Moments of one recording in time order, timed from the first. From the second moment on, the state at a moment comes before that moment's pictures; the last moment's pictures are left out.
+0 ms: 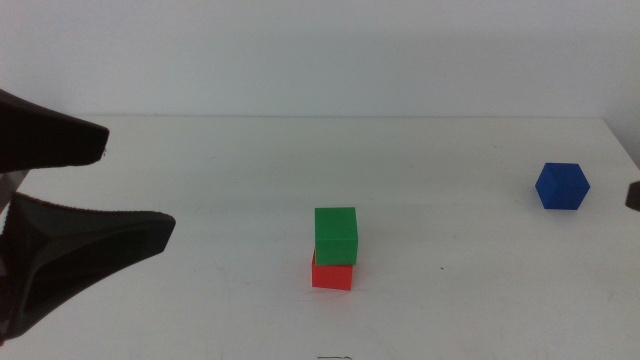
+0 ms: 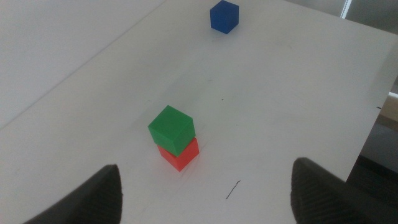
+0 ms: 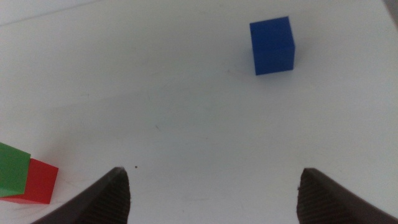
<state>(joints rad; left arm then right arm) -0.25 0.75 -1.07 -0.62 1.08 0.77 -0.04 0.89 -0.77 0.23 0.69 0.01</state>
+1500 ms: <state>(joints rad) -0.25 0.75 -1.07 -0.62 1.08 0.77 -0.05 2.14 -1.81 0.02 1.02 0.02</state>
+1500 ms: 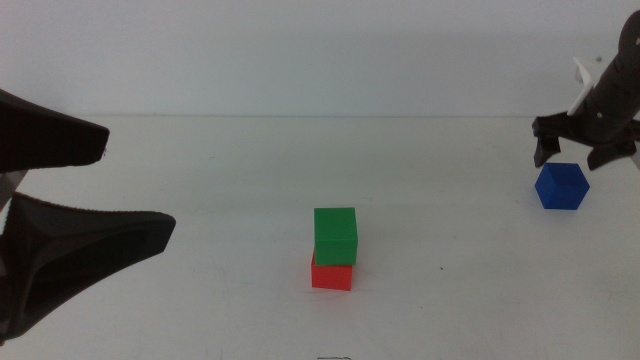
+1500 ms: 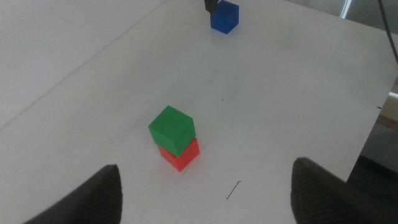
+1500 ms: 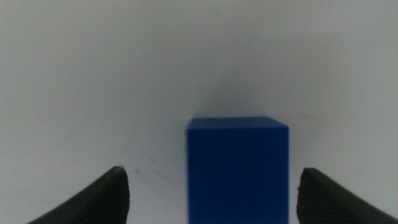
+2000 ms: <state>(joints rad) -0.25 0.75 -1.07 -0.62 1.08 0.77 -0.08 2.22 -1.81 0.01 1.02 0.05</state>
